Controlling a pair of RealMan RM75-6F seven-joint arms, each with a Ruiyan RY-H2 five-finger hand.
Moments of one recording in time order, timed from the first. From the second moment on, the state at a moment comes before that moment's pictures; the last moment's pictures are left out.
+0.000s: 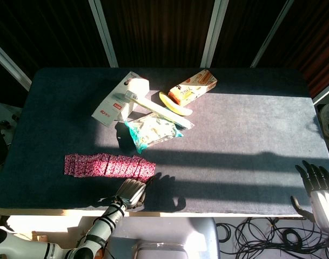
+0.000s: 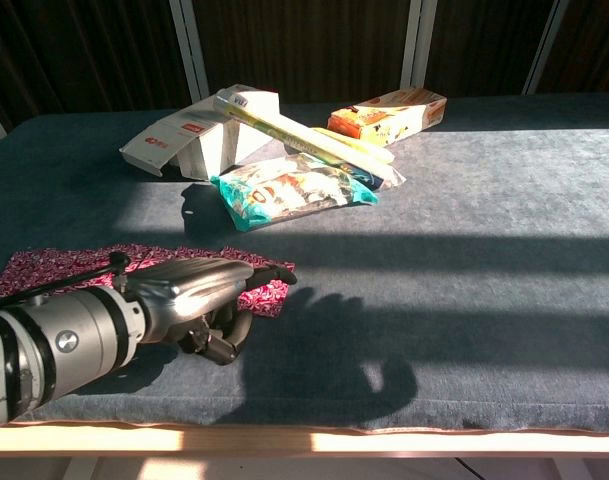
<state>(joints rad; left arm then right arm) -0.74 -1.70 -0.13 -1.85 0.70 1.04 0.84 -0.03 -1.03 -0.01 -1.64 -1.63 1.57 -0.01</state>
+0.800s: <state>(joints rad) -0.87 -1.74 -0.14 -1.74 0.48 1.10 0.90 -0.03 -1.03 -0.01 -1.63 -1.64 1.59 0.01</state>
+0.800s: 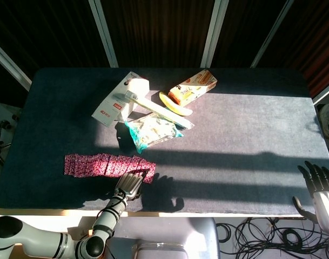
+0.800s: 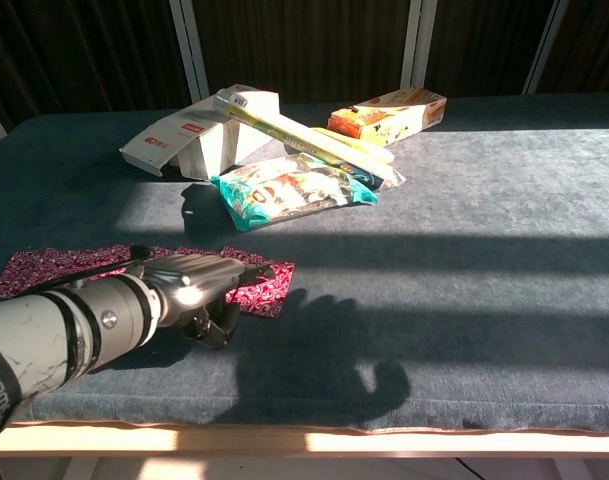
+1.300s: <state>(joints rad) -0.90 -1.73 -0.10 -1.77 0.45 1.12 0.91 -0.04 -1.03 -0.01 -1.63 -1.64 1.60 0.01</state>
